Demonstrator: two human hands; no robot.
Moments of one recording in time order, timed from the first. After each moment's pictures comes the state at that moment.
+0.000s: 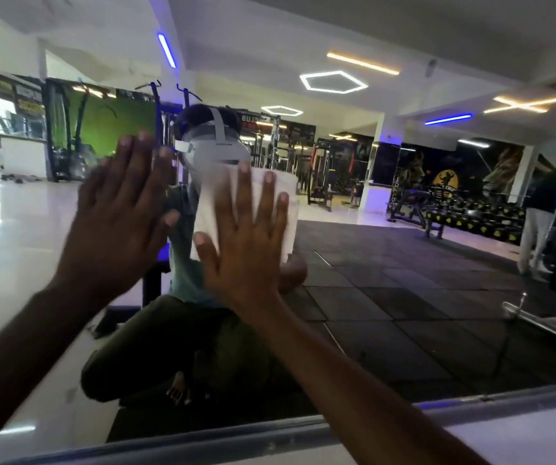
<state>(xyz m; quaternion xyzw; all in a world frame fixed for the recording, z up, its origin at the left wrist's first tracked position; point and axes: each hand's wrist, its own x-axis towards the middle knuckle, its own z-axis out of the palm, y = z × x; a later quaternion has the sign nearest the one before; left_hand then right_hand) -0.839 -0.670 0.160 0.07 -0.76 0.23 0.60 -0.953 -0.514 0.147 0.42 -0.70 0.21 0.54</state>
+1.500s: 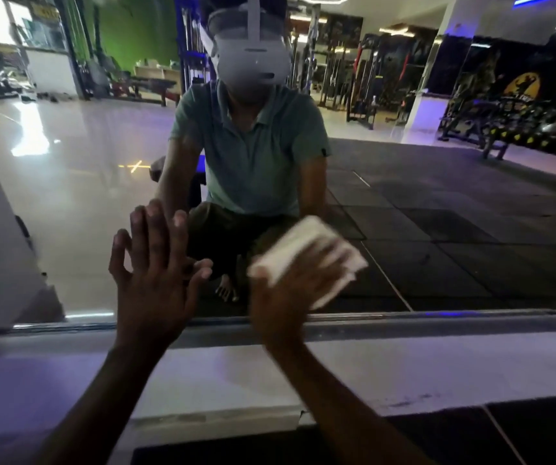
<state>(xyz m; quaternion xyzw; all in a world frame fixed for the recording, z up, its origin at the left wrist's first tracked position) -0.797 -0.657 -0.077 0.22 -0.84 0.16 0.47 -0.934 -0.521 -0.106 0.22 -0.80 0.42 0.38</state>
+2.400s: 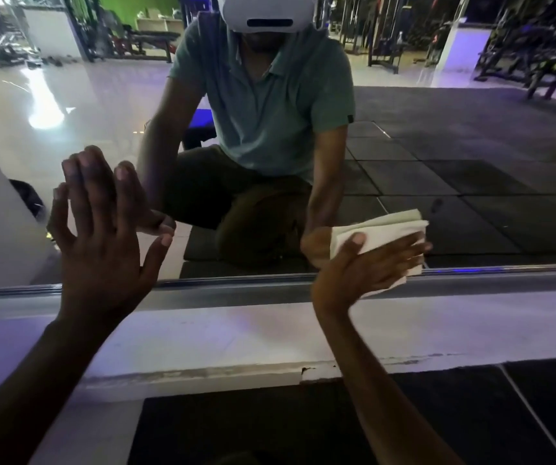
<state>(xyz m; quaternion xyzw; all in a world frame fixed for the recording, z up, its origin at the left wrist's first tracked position) -0.788 -0.651 -0.084 0.22 -0.84 0.17 0.46 -1.012 -0.459 -0.144 -0.05 -0.74 0.57 0.34</state>
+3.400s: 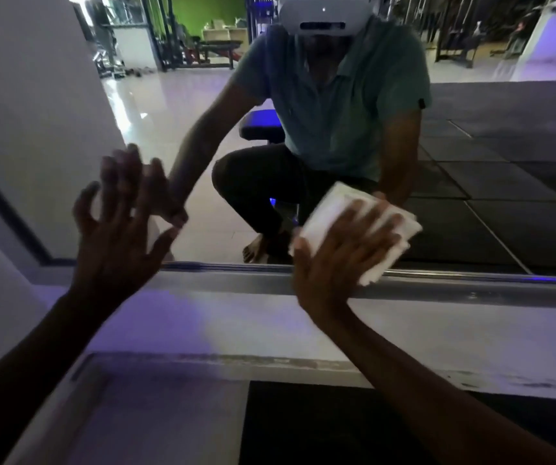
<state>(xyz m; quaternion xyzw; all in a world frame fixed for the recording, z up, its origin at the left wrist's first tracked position) -0.620 -0.821 -0.088 0.22 -0.86 0.22 0.40 -0.842 -0.629 -0.160 0.25 -0.81 0.35 0.39</state>
